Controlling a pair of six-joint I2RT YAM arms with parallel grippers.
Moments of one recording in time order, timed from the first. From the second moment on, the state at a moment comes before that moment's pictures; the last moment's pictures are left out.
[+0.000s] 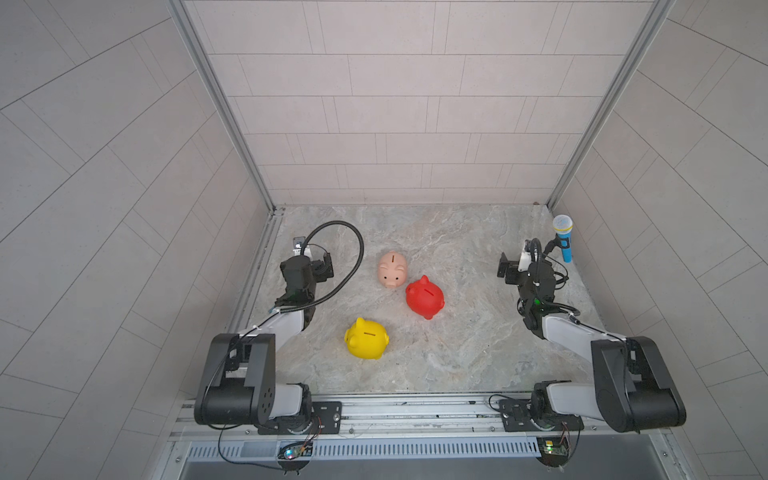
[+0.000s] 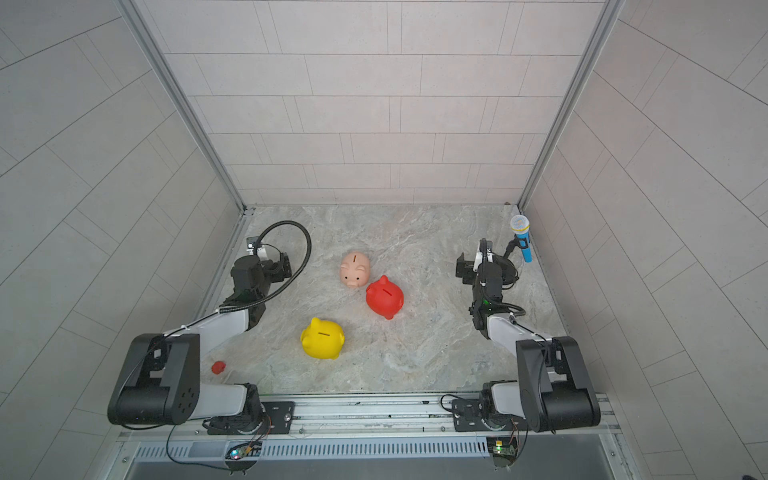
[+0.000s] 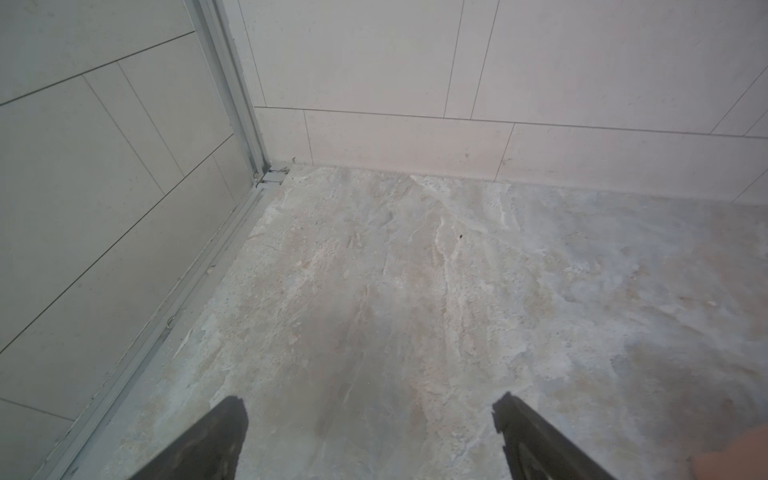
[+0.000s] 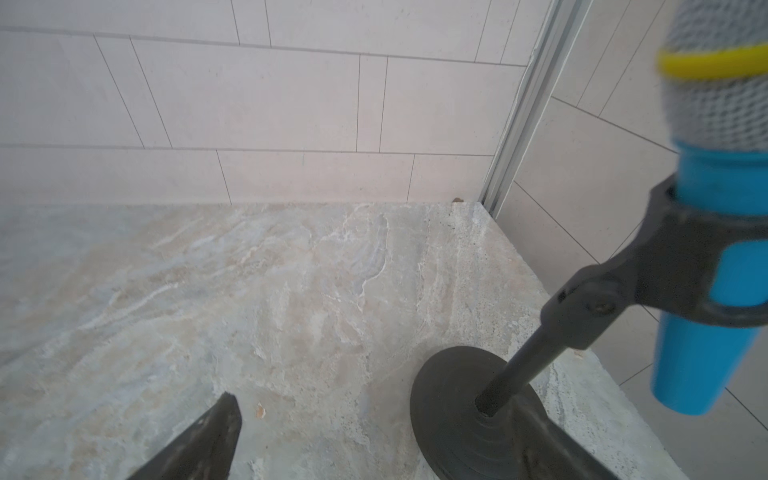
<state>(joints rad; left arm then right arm) -0.02 1.36 0.57 0.44 -0.17 -0.09 0.03 1.28 0.46 0.61 0.24 0.05</state>
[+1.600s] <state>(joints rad) -0.41 0.72 0.50 -0.60 -0.04 -0.80 0.85 1.51 0.82 -0.20 -0.18 0.36</state>
